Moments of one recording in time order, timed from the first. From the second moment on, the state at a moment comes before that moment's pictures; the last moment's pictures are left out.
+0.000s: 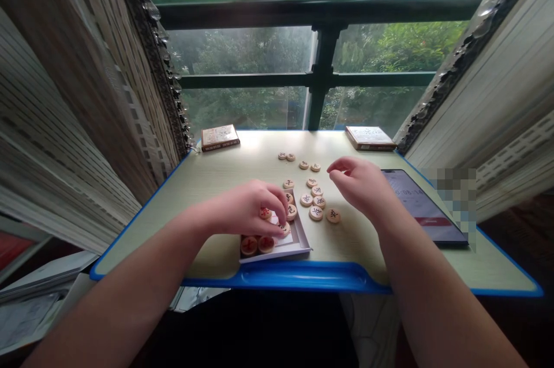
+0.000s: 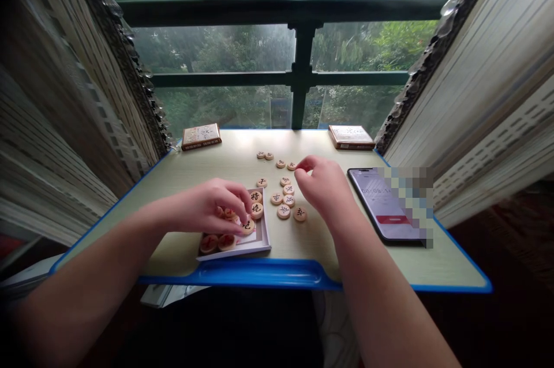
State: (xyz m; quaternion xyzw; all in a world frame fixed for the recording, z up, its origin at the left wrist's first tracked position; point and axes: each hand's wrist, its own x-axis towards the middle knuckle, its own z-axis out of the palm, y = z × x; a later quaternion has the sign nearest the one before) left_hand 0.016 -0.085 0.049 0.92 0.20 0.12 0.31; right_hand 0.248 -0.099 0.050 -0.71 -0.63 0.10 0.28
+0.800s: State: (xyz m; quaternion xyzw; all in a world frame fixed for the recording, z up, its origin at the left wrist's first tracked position) left_hand 0.014 -0.083 0.052 0.93 0.25 0.03 0.27; right_hand 0.245 -0.095 0.036 -0.73 -0.66 0.13 0.14
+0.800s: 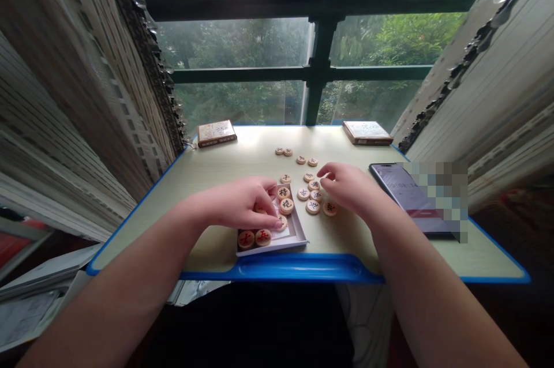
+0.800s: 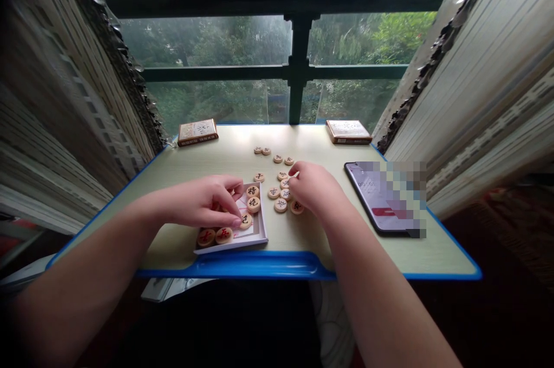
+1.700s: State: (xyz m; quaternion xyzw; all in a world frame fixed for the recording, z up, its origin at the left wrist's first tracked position) left_hand 0.020 -0.090 0.053 0.96 0.22 0.02 0.20; right_hand 0.244 -0.096 0.035 -0.71 -0.69 0.13 0.11
